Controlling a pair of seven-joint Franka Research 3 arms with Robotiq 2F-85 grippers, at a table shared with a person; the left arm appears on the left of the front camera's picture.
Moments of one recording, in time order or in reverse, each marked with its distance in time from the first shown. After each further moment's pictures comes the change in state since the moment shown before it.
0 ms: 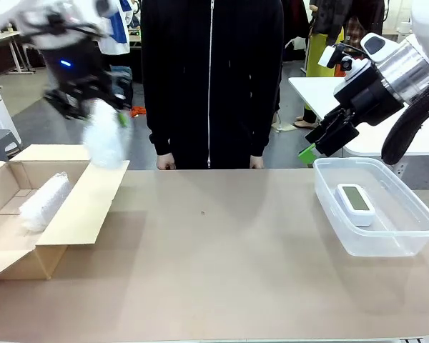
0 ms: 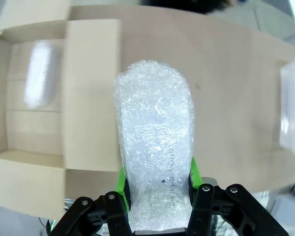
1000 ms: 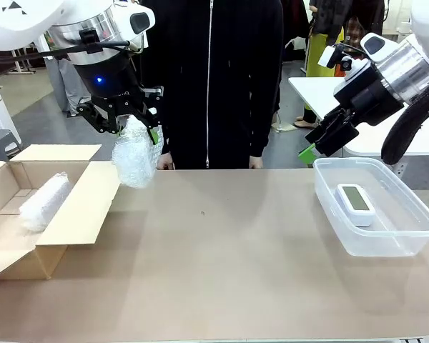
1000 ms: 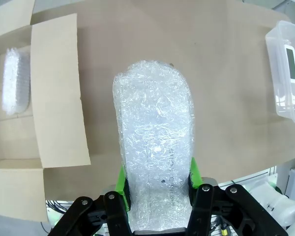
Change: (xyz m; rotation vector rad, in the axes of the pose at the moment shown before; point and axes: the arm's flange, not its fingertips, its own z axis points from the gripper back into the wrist) left arm -0.056 -0.072 -0.017 -0.033 0.033 -0.194; right arm 0.000 0.000 0.000 0.000 0.001 0.000
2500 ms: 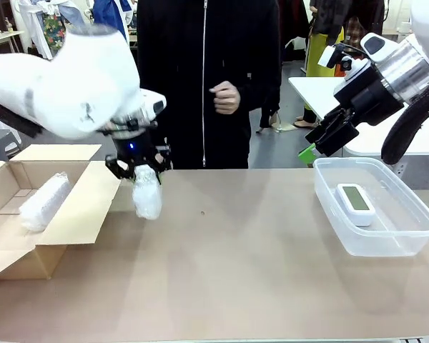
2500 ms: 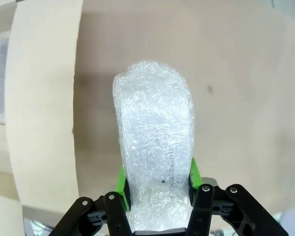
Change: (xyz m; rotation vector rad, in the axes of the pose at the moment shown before) left arm 0.035 0.024 -0.135 0.061 0.051 0.133; right arm 0.000 0.000 0.000 0.000 0.000 0.000
